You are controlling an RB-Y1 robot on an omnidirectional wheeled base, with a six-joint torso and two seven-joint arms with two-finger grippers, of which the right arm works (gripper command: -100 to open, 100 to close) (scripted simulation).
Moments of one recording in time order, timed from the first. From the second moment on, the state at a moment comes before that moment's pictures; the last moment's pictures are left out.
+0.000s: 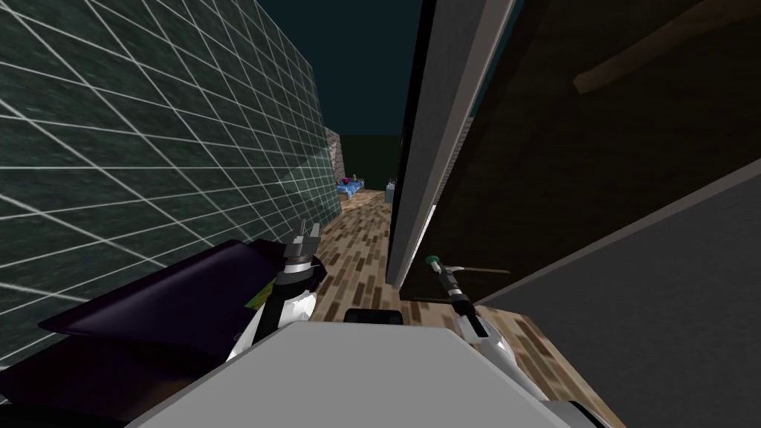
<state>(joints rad) 0.05 -0.50 0.05 -0.76 -0.09 -0.86 -0.34</state>
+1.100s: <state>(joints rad) 0.14 -0.58 0.11 -0.73 -0.07 -1.02 -0.42</state>
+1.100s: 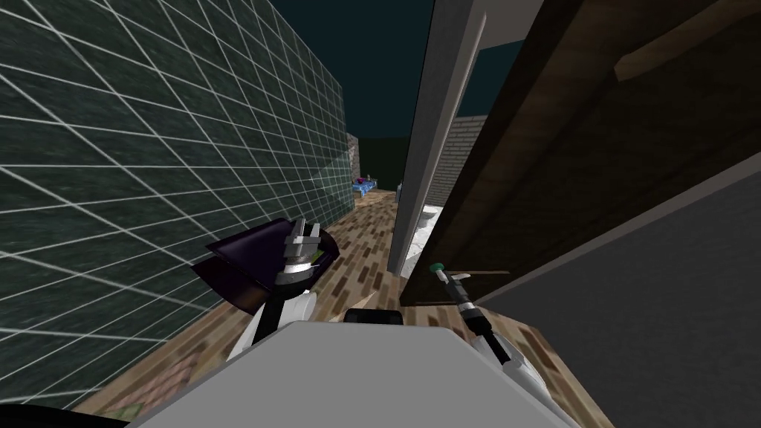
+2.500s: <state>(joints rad) 0.18 -0.62 0.14 -0.65 -0.06 -1.18 -0.47</state>
